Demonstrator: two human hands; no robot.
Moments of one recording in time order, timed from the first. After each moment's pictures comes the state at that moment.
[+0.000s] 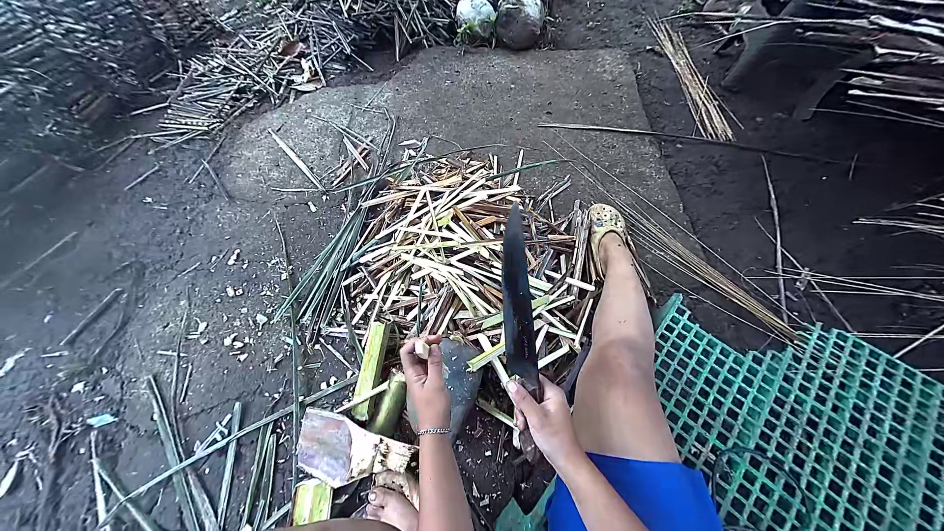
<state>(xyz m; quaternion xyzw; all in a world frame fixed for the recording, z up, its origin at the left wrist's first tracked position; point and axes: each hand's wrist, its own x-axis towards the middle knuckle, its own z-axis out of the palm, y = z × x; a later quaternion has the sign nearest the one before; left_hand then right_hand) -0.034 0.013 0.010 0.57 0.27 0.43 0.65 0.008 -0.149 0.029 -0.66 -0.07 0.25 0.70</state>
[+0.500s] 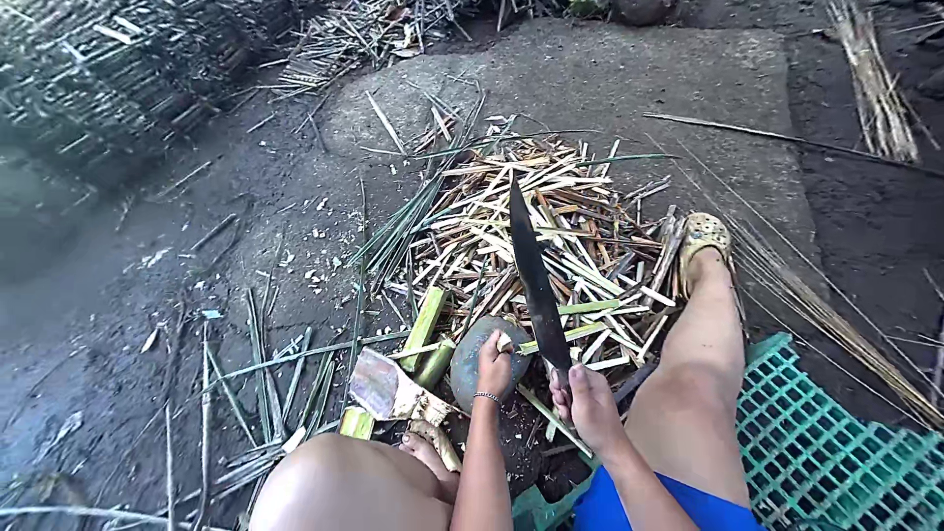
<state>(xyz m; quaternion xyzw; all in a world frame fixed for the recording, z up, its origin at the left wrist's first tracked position) -0.042 0.007 -0.040 0.65 0.30 0.27 0.65 0.012 -0.136 0.045 -0.67 -0.25 0.28 0.64</state>
